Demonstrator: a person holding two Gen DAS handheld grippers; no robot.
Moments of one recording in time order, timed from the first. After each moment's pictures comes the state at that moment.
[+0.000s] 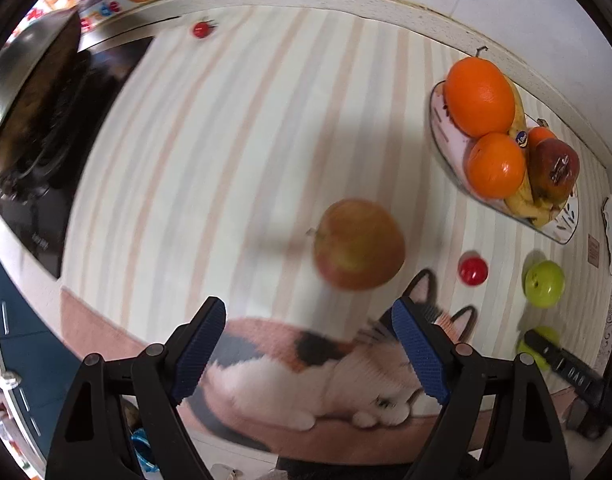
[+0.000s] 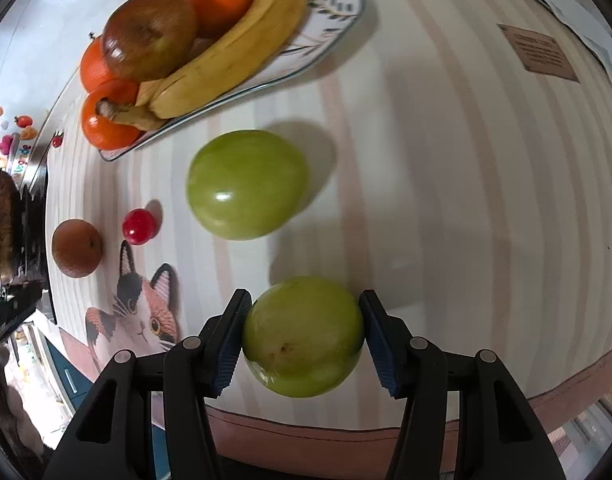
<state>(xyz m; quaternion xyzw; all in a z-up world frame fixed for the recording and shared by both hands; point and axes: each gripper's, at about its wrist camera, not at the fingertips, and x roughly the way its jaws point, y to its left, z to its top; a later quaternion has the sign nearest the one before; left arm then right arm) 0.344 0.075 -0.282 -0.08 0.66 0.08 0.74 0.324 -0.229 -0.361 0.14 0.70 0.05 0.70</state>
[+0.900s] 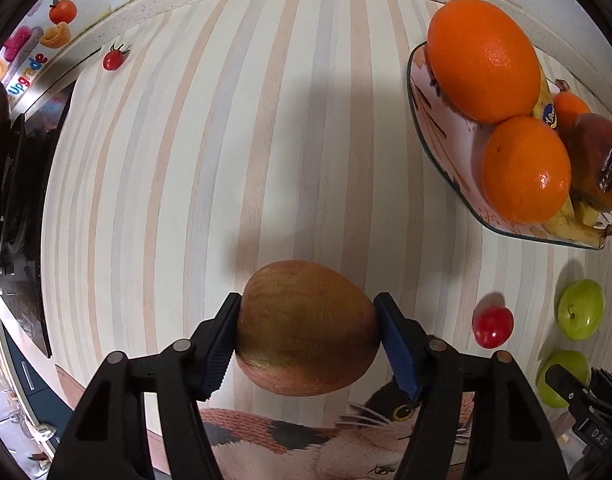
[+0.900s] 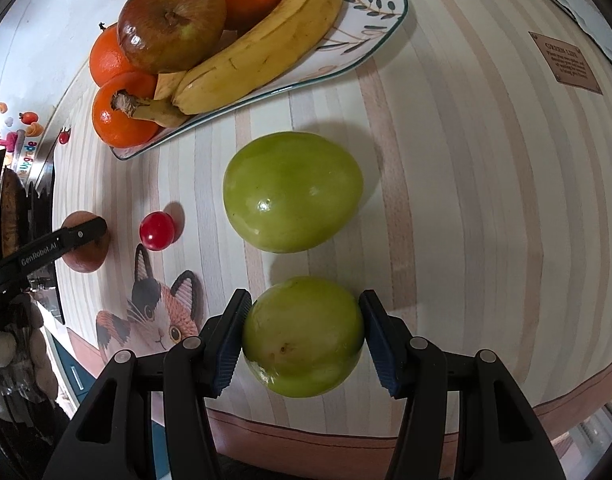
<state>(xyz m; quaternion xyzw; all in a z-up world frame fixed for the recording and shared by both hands) 0.410 0.047 -0.342 0.00 0.69 0.04 0.73 0.331 -0.209 -0.364 0.14 0.71 0.05 0.69</state>
